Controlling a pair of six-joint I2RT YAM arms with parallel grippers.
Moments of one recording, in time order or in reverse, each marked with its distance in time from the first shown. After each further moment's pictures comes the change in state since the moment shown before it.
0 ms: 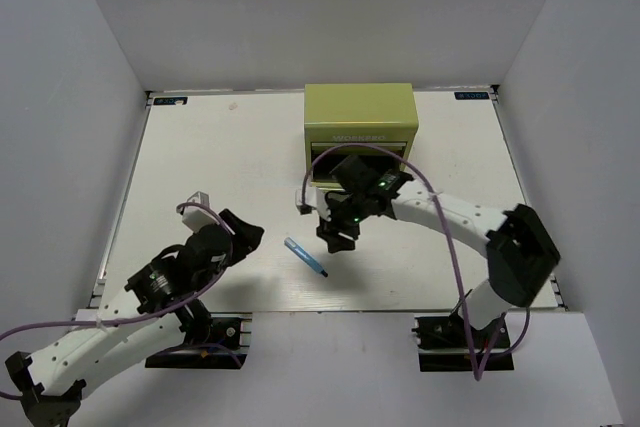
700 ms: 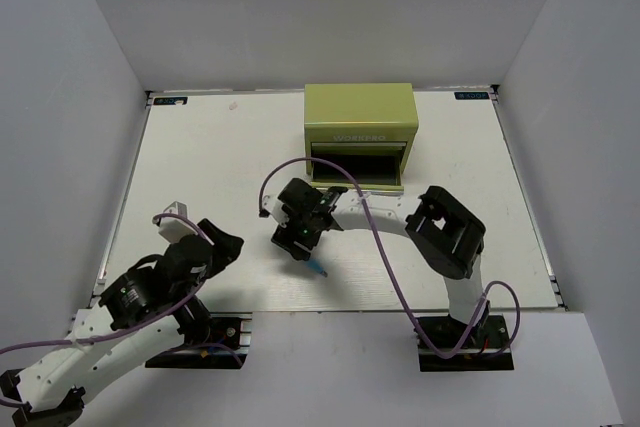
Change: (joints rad) left arm 0.000 -0.147 0.088 -0.343 -0.038 -0.041; right arm 0.198 0.419 0.195 0.190 0.323 0.438
